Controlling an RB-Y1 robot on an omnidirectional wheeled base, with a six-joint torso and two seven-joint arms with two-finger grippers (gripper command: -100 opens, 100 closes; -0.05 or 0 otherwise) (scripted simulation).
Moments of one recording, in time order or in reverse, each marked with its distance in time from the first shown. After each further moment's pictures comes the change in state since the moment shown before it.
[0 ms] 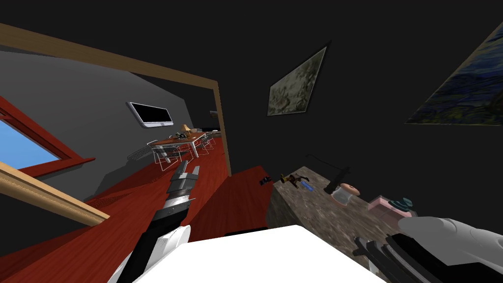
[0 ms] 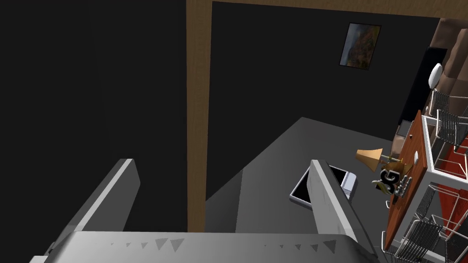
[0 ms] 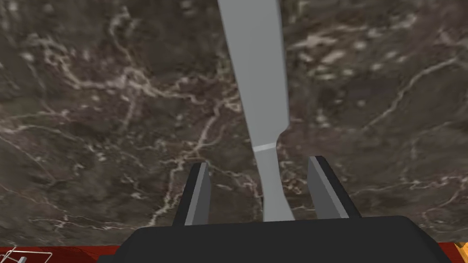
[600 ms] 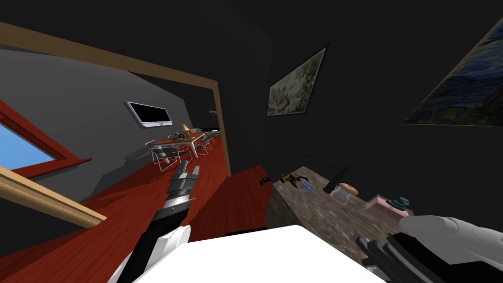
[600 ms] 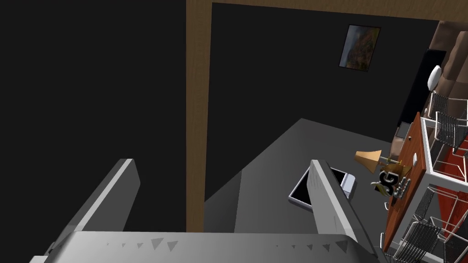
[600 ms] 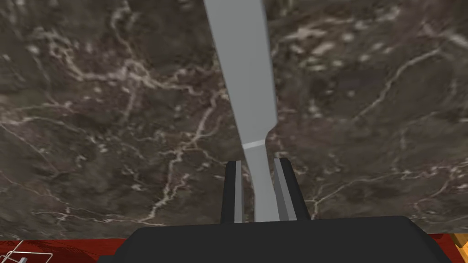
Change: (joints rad) left arm 0.000 0.000 0.000 0.000 0.000 0.000 0.000; right arm -0.002 -0.021 0.003 -0.013 -0.010 -0.005 0.007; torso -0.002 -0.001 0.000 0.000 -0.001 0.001
